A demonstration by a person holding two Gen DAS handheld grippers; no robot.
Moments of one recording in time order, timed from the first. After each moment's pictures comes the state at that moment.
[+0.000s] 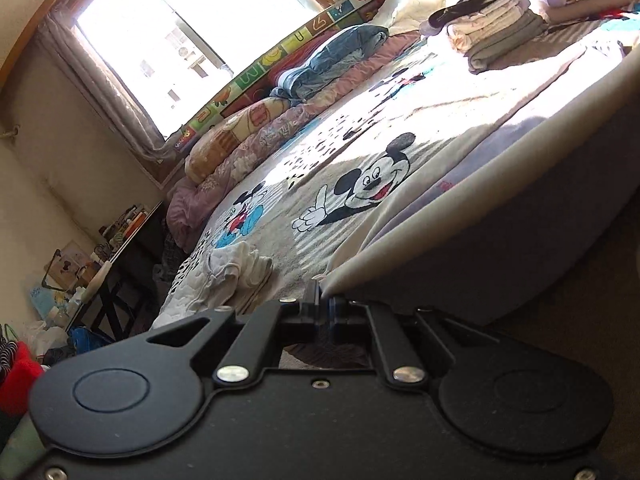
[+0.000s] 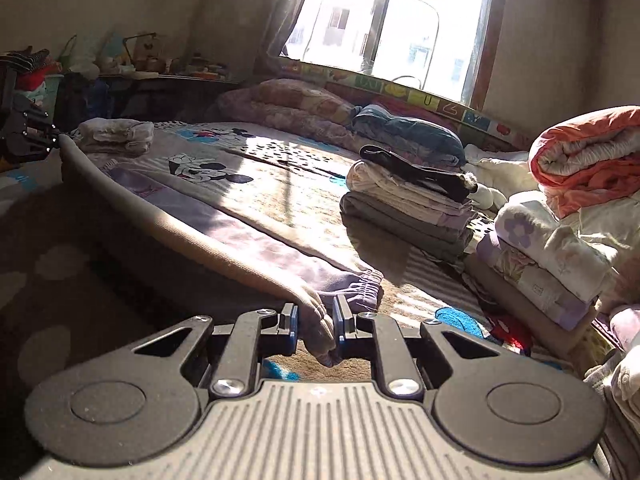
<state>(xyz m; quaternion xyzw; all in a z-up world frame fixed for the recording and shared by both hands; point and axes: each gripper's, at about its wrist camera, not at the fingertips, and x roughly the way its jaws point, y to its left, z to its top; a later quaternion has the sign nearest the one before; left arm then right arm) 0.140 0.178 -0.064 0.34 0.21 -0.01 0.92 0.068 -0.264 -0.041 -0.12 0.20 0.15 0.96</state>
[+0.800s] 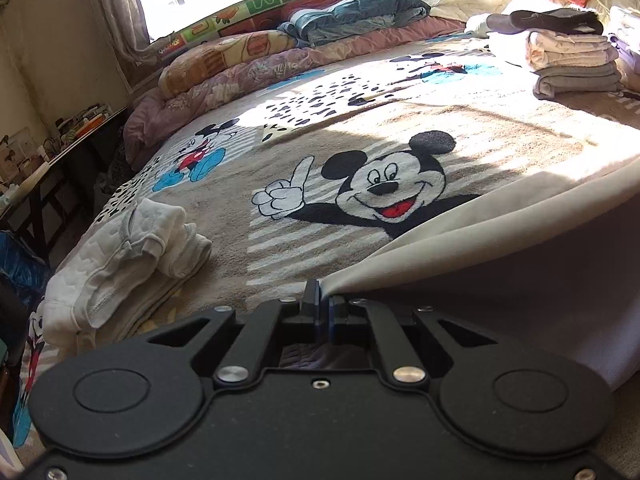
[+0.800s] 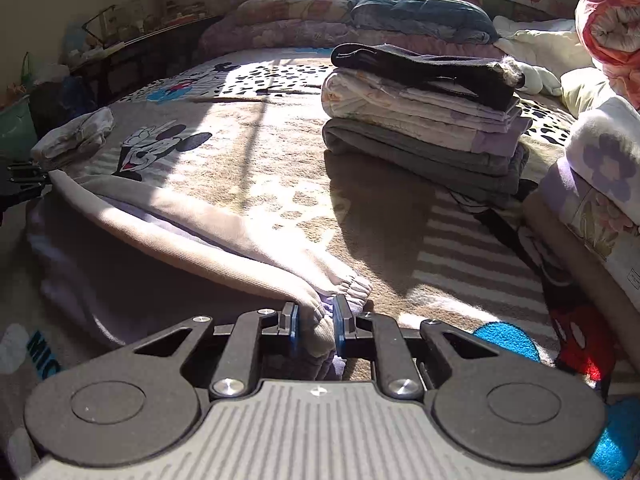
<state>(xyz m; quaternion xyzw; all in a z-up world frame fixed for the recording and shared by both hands) 0.280 0.195 -0.075 0.17 0.31 -0.02 0.93 0.279 -0.301 -0.060 -0.01 0.39 0.20 0.90</state>
